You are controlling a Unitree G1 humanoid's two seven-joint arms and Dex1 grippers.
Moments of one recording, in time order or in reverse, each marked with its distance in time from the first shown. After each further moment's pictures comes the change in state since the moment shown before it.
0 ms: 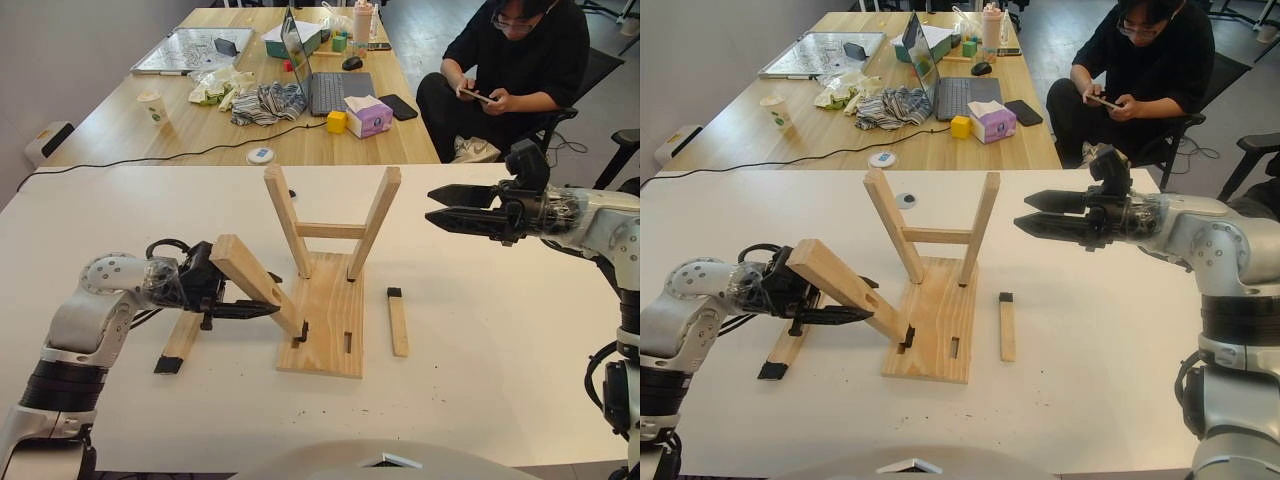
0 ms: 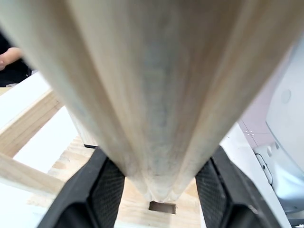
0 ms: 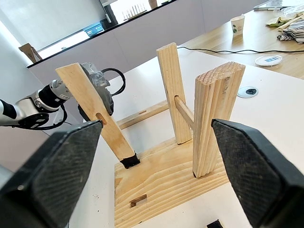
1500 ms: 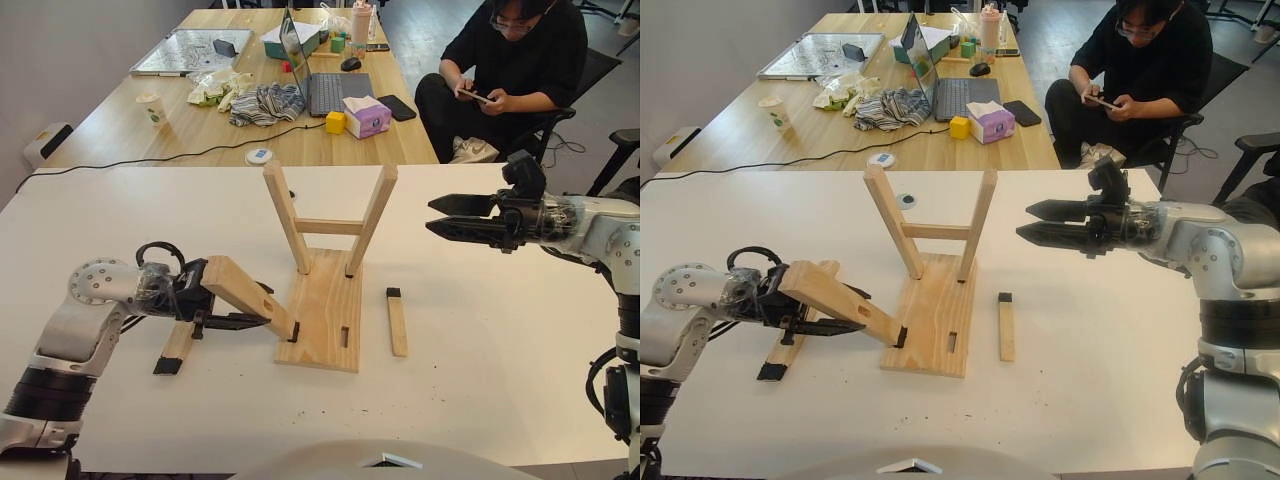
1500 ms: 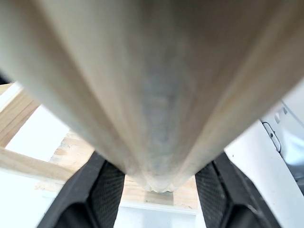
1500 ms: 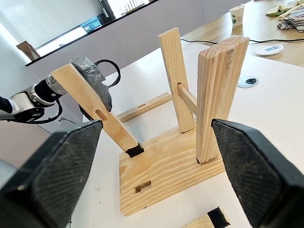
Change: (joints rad) left arm 0.050 0.066 -0.049 -0.014 0.101 -0.151 0.015; right arm 0.024 -0.001 0.009 0.012 -0.038 -0.003 0.034
